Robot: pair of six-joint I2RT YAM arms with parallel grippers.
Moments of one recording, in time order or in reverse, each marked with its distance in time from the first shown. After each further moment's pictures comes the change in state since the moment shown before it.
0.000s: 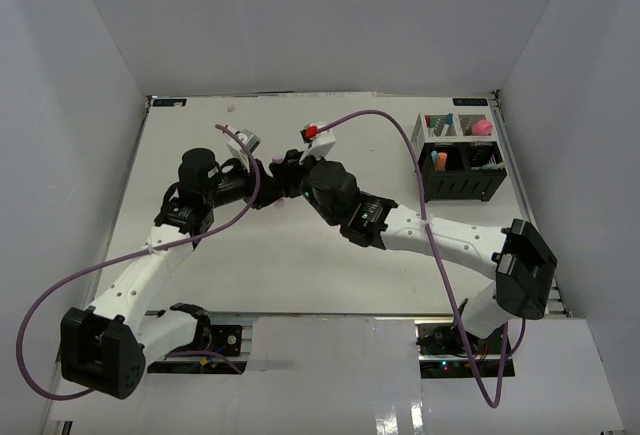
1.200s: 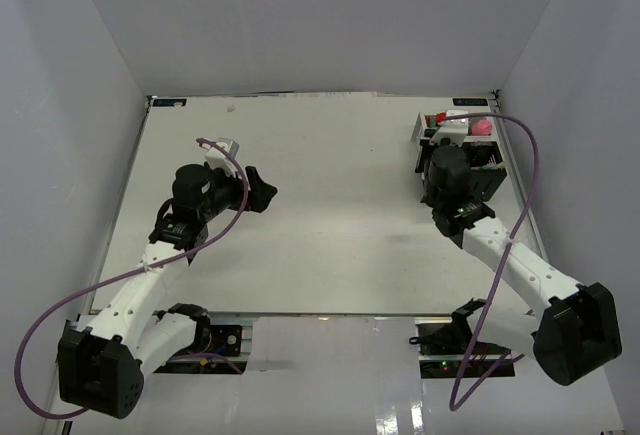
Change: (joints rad) left arm 0.025 -0.114 -0.130 -0.026 -0.334 -0.016; right arm -0.605 -0.430 -0.423 -0.026 0.144 -0.365
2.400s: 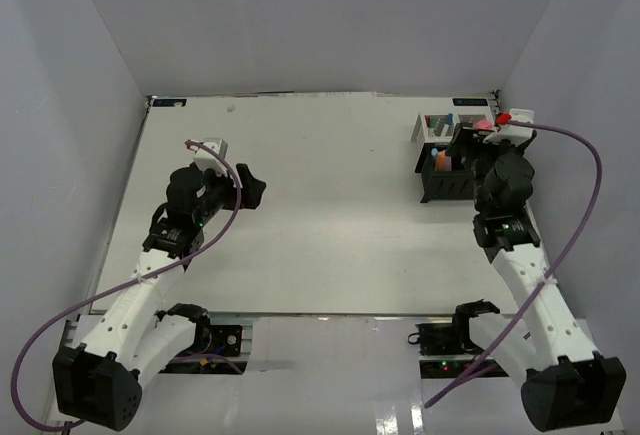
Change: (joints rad) left arm 0.000 -0.060 0.003 -0.051 -0.180 0.000; right arm -0.342 -0.204 -0.058 0.073 -0.288 -0.058
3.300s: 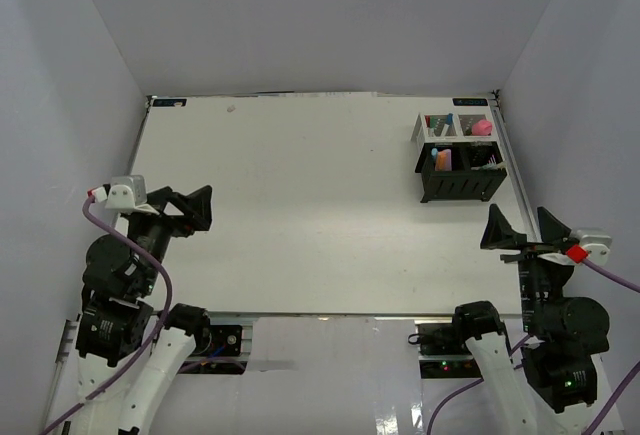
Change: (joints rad) left arm 0.000 -0.513 0.262 -0.397 -0.264 -0.021; right arm 0.060 -0.902 0.078 -0.757 -0.068 0.047
